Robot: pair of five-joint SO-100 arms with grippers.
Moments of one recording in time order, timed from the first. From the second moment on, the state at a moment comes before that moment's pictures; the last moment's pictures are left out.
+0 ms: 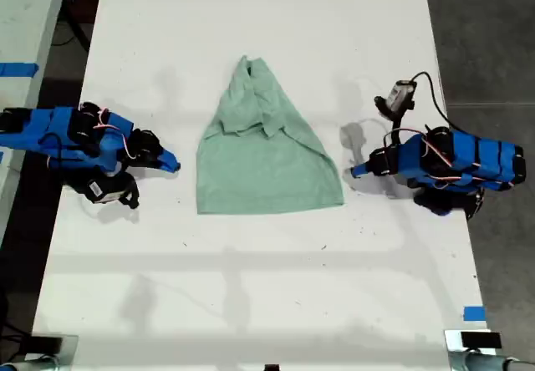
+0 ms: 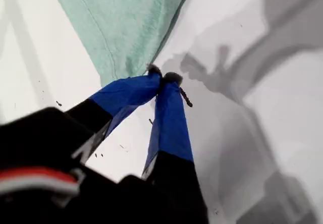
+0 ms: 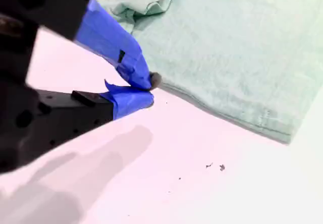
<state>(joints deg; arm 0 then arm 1) -5.6 196.7 181.6 61.0 -9.3 11.5 199.7 174.6 76.6 -25.6</state>
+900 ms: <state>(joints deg) -21.4 202.2 186.3 59.4 0.4 11.4 199.7 174.6 76.6 -24.9</state>
